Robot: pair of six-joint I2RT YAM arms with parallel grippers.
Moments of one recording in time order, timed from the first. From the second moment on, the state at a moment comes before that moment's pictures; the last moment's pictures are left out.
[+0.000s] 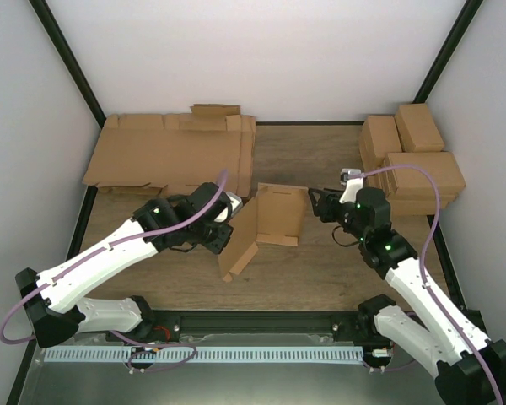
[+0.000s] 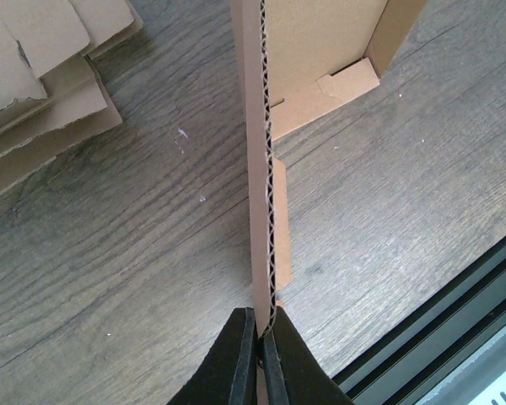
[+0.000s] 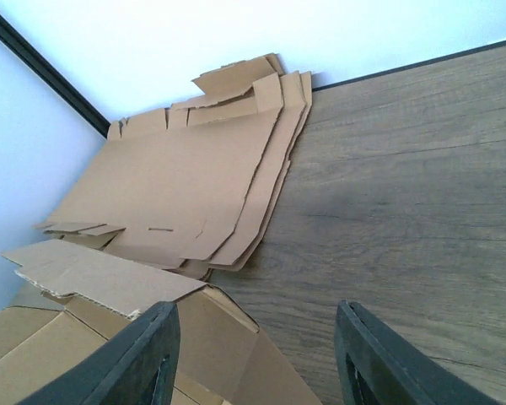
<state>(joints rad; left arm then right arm) -0.93 1.23 1.26 -1.08 -0.09 -0.28 0.39 0.81 0.64 -0.16 -0.13 0.46</state>
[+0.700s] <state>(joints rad) -0.95 1.23 1.26 -1.08 -0.09 -0.28 0.39 0.96 0.65 -0.14 -0.25 0.43</state>
